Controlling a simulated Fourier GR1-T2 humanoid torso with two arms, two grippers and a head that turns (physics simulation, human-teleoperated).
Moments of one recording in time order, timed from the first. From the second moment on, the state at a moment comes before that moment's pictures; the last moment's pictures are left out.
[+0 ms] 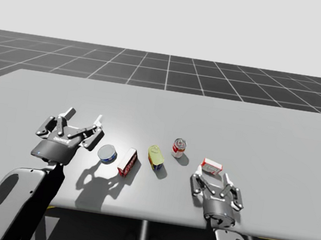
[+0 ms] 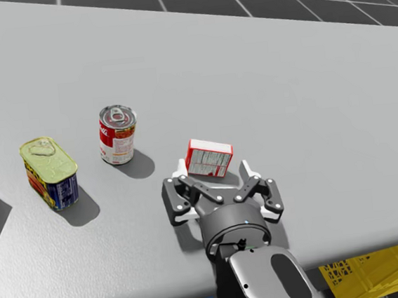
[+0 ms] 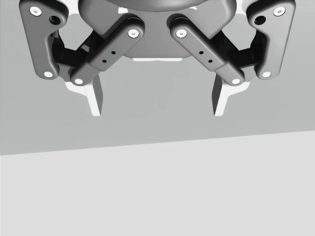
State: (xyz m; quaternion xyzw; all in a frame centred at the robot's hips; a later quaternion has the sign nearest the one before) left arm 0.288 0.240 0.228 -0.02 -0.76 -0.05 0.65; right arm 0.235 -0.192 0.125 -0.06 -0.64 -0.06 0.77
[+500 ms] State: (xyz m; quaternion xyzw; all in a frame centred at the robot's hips) left arm 0.288 0.240 0.227 -0.02 -0.75 -0.05 0.65; right arm 0.272 -0.191 0.110 -0.10 -0.62 -0.07 0.78
